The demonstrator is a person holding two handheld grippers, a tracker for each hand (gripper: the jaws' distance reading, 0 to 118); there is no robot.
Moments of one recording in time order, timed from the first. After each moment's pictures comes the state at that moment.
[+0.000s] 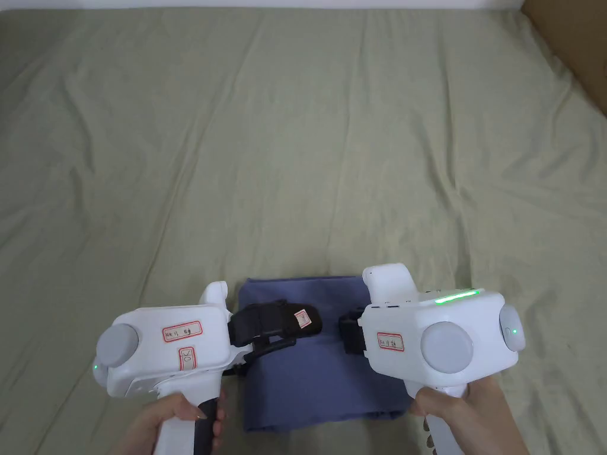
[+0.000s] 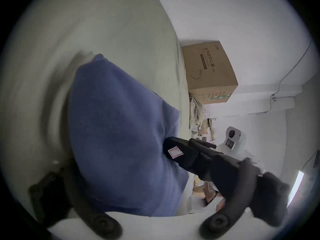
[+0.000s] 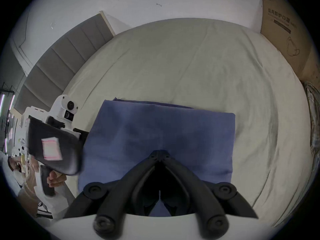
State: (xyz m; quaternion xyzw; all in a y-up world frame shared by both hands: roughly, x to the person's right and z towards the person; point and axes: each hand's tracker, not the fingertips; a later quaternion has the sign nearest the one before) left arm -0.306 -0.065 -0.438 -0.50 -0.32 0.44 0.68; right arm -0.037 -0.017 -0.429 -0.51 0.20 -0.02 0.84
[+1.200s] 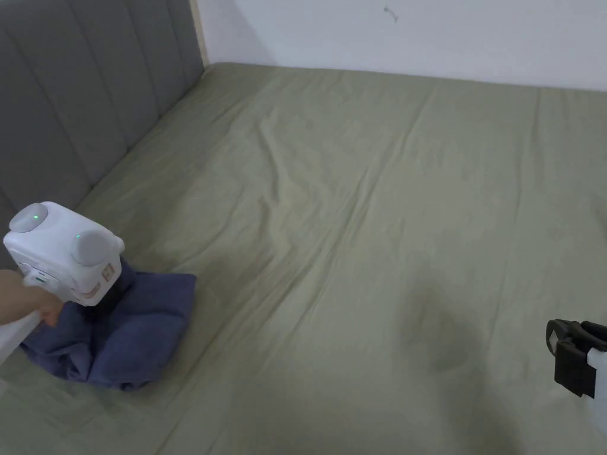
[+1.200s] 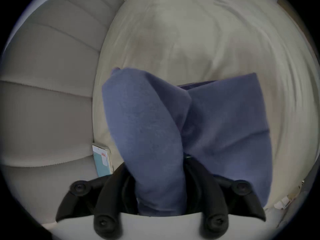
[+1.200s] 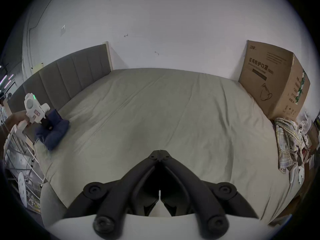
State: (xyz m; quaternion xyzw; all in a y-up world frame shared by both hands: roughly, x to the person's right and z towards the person) left arm -0.633 0.018 -0.447 -0.66 0.12 -0.14 0.73; right arm -0.073 0.087 -0.396 -0.34 0.13 0.04 0.93
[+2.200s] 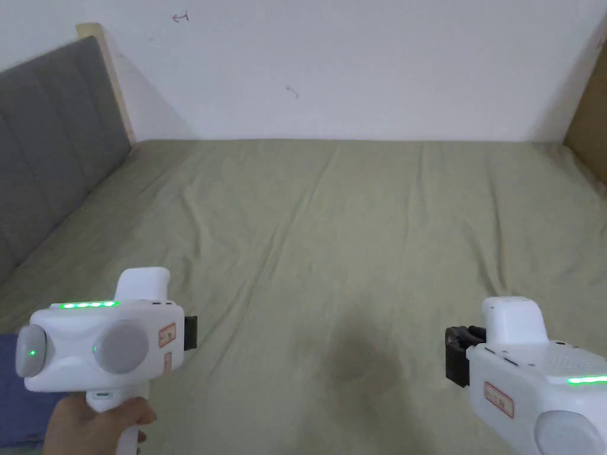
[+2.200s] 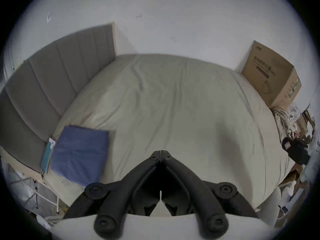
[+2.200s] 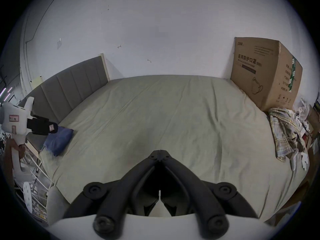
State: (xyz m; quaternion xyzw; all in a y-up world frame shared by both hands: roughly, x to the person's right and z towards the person) left arm -0.379 0.127 -0.353 -0.37 0.05 0.04 0.93; right arm -0.023 0.107 -0.354 -0.30 0.12 -0.01 0.95
